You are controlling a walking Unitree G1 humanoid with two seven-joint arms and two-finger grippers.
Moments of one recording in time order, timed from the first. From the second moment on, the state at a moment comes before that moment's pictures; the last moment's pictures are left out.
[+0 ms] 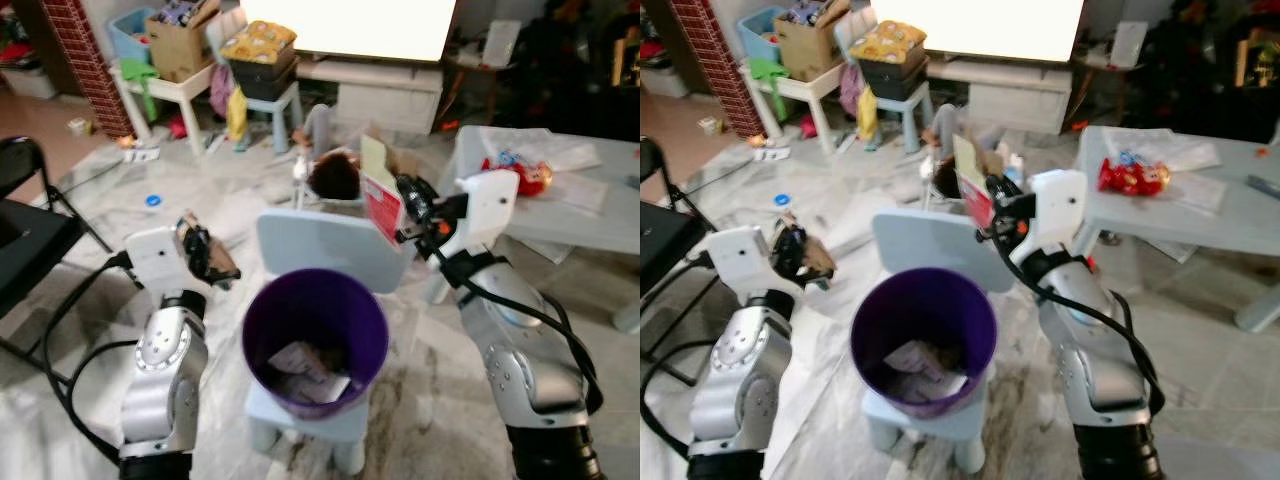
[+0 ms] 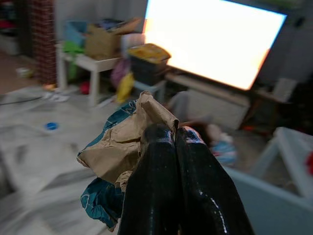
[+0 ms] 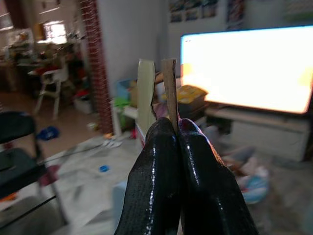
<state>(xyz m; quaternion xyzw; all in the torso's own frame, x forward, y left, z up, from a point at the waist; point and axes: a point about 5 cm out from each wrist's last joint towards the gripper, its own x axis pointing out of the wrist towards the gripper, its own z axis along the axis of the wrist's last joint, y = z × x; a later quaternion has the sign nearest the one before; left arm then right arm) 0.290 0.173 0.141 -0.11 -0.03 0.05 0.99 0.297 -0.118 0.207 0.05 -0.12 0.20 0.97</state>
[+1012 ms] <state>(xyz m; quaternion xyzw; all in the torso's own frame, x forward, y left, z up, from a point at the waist) 0.294 0.158 0.066 -0.17 0.15 -0.02 0.97 0.261 -0.134 0.171 0.03 -0.04 0.22 0.97</state>
